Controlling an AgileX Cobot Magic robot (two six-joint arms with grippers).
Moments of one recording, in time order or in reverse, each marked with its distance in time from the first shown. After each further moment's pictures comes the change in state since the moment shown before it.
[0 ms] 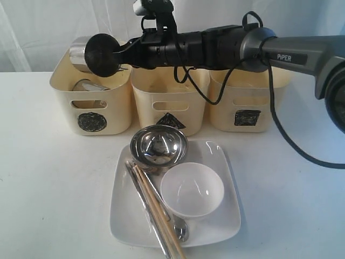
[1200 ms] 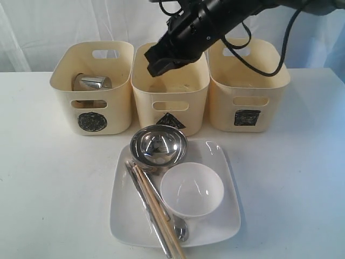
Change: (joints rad) left arm 0.000 0.000 0.000 0.000 0.000 0.000; right arm -0.039 -0.270 -0.008 -0.978 0.399 0.809
